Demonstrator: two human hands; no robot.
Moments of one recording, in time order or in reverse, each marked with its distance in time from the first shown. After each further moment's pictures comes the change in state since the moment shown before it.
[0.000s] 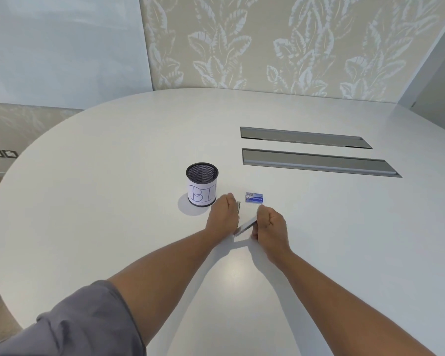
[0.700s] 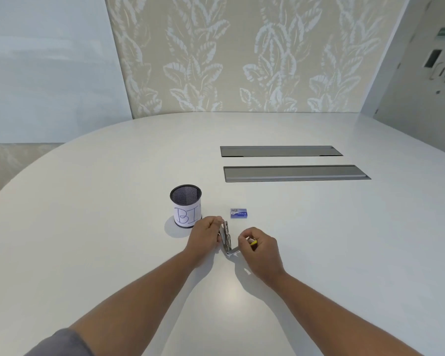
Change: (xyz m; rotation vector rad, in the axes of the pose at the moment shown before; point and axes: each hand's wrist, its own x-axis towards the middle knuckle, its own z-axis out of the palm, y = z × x) left_hand -0.001 -0.014 -0.016 -0.346 -0.133 -0.146; right_hand -0.024 0.007 -0.016 -0.085 0.028 -0.187
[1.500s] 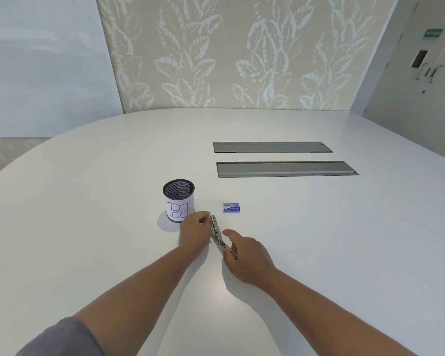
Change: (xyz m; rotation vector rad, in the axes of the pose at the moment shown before) left_hand 0.003 -0.010 0.002 0.139 0.222 0.042; right_hand -0.017 -0.019 -0.001 -0.588 -0.345 -0.055
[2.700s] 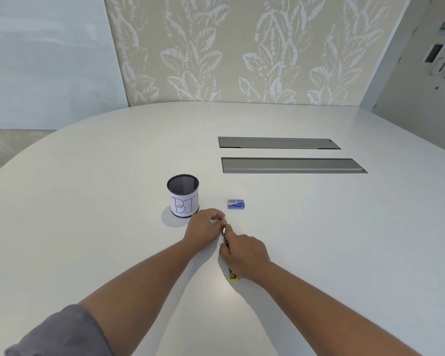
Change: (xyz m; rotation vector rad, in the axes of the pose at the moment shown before) left_hand 0.006 0.002 -0.001 0.270 -0.212 0.143; right_hand 0.017 -0.014 0.013 -0.307 -0.098 0.089
